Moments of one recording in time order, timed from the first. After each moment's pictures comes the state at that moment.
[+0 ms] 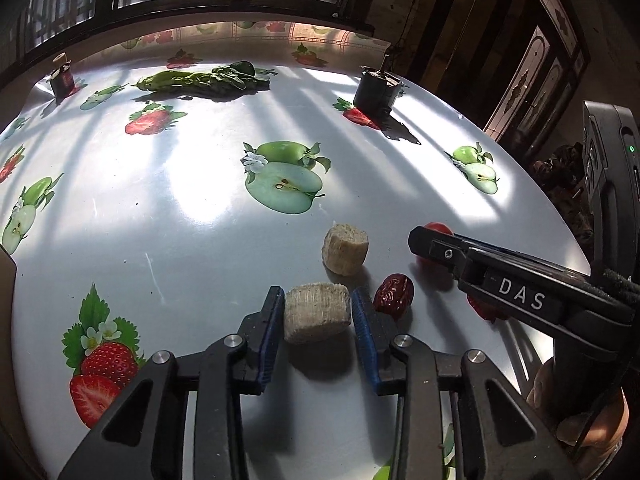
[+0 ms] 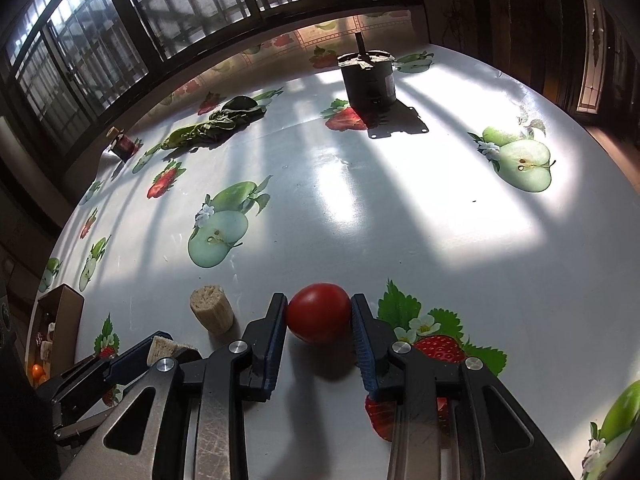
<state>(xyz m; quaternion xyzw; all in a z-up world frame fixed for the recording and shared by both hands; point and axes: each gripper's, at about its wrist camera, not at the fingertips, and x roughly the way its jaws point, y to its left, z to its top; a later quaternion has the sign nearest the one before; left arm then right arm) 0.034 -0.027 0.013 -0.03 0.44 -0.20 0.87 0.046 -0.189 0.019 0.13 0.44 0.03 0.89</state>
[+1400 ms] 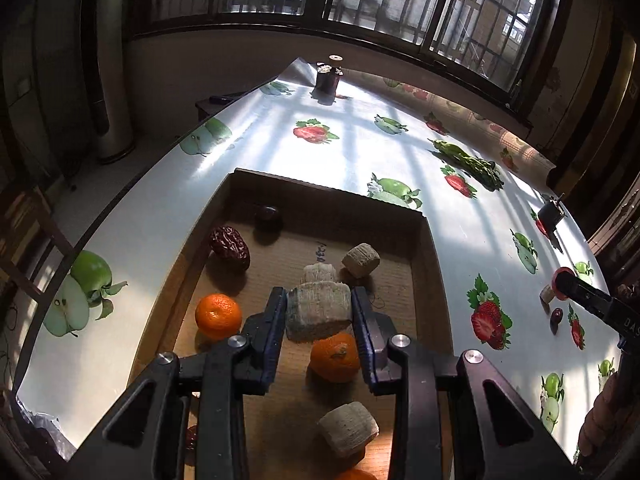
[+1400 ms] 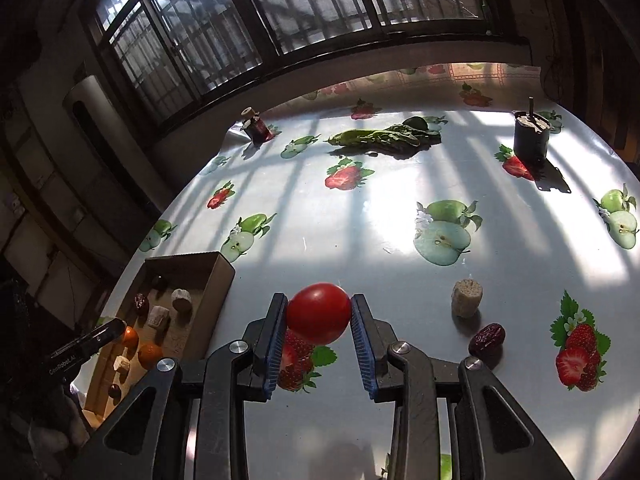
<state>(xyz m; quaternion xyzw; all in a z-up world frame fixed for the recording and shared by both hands) -0.064 0.274 0.074 -0.13 0.41 0.07 0.90 0.002 -0.022 0.089 0.09 0.40 0.22 0.88</state>
